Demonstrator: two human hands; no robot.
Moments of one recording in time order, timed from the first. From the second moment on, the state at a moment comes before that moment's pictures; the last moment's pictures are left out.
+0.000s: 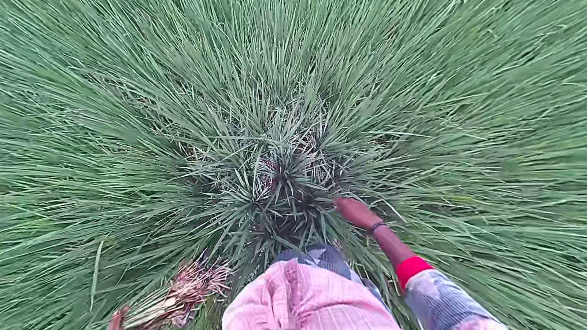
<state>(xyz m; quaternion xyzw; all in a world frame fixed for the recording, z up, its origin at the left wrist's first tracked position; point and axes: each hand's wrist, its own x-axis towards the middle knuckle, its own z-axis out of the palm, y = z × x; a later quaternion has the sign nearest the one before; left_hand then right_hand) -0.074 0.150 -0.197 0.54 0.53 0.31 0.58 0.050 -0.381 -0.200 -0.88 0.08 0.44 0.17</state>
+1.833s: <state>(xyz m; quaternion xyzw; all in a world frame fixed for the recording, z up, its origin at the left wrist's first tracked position) 0.127 0.088 -0.187 0.42 0.67 0.42 0.45 0.601 -0.264 -0.118 -0.86 -0.21 0.09 0.45</state>
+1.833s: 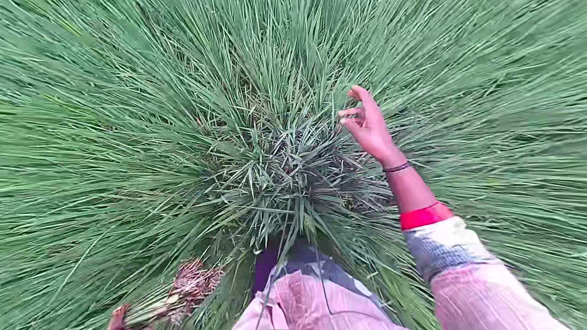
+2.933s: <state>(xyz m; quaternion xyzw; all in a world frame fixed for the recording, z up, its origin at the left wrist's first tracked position) 0.033 0.208 -0.203 0.42 0.66 0.41 0.47 0.440 -0.192 -0.275 -0.83 0.15 0.18 0.51</state>
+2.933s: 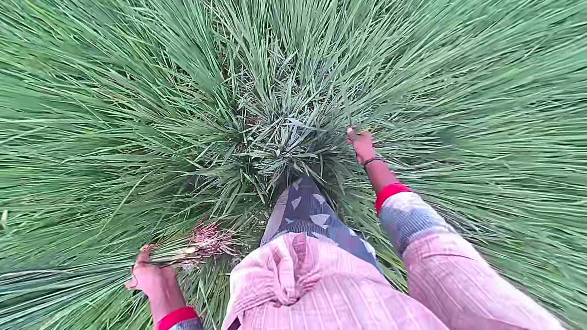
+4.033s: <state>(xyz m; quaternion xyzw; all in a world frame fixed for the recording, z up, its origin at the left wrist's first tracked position) 0.133 0.207 -0.212 0.43 0.63 0.42 0.48 0.445 -0.203 -0.255 -0.85 0.05 0.23 0.47</state>
